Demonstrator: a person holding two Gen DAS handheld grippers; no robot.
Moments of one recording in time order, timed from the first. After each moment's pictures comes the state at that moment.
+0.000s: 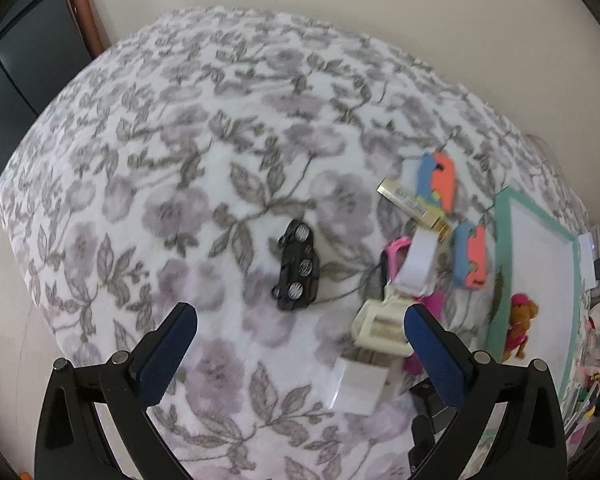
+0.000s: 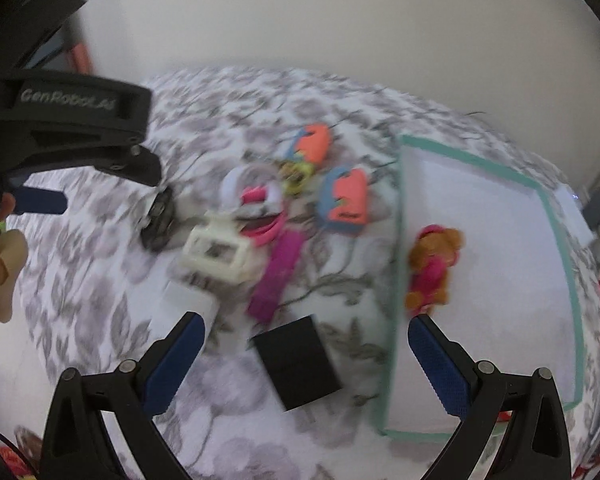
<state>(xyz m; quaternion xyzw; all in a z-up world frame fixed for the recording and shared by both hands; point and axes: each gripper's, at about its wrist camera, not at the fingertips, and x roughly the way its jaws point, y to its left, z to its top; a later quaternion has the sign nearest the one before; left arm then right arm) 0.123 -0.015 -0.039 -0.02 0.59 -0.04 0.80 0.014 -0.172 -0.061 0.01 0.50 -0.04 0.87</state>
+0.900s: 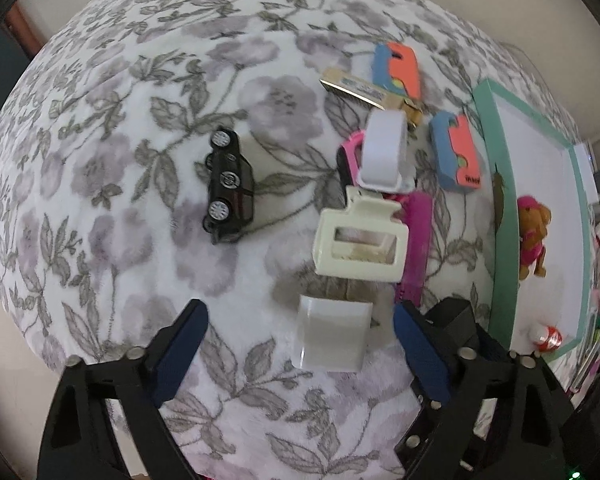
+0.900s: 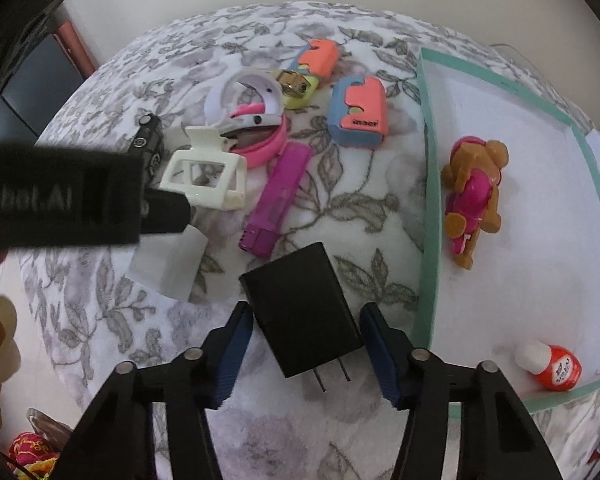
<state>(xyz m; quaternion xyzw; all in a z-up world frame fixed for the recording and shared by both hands) 0.107 -0.059 -0.088 0.05 0.66 -0.11 0.74 0.018 -0.189 -0.101 0.06 0.58 -0.02 0.82</state>
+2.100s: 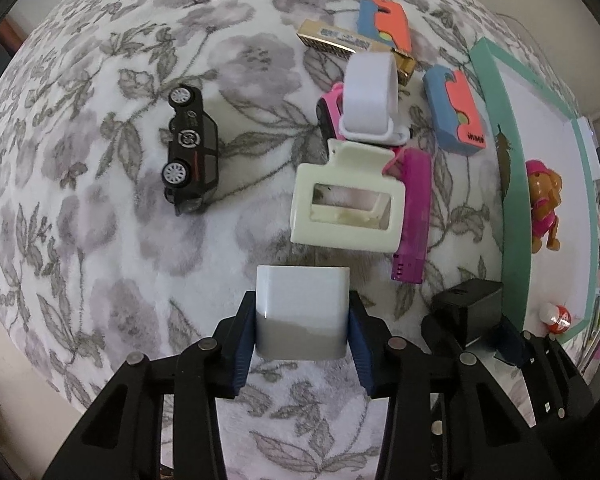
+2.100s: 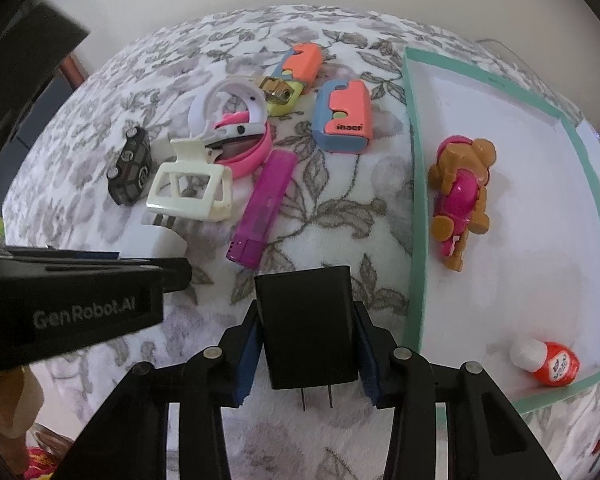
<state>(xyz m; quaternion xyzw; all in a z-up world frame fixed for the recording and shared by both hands) 0.099 -0.073 -0.118 0.06 0.68 -0.13 0.72 0.022 -0.200 -0.100 0.08 0.57 -0.04 0.82</state>
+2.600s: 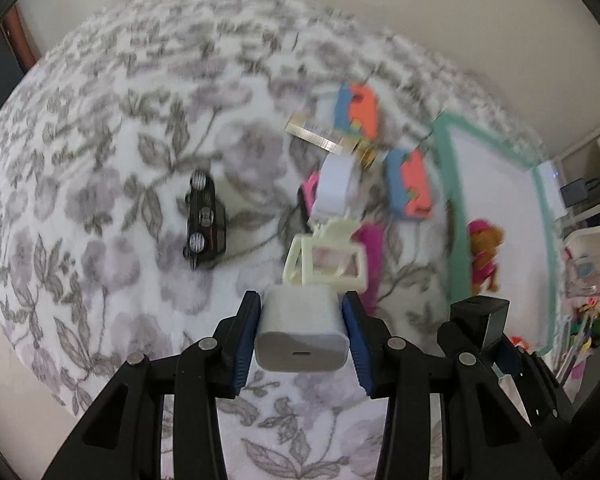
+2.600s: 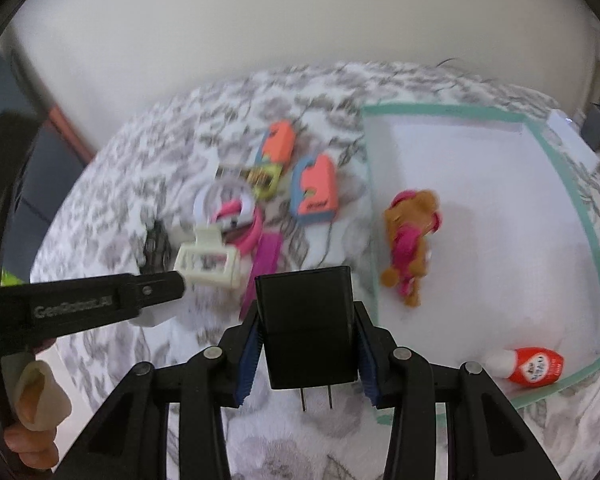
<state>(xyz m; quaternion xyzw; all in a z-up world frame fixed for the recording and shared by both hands) 0.105 -0.055 -0.052 0.01 0.61 -0.16 0.78 0.006 -0.234 -0.051 0.16 0.47 -0.07 0.87</state>
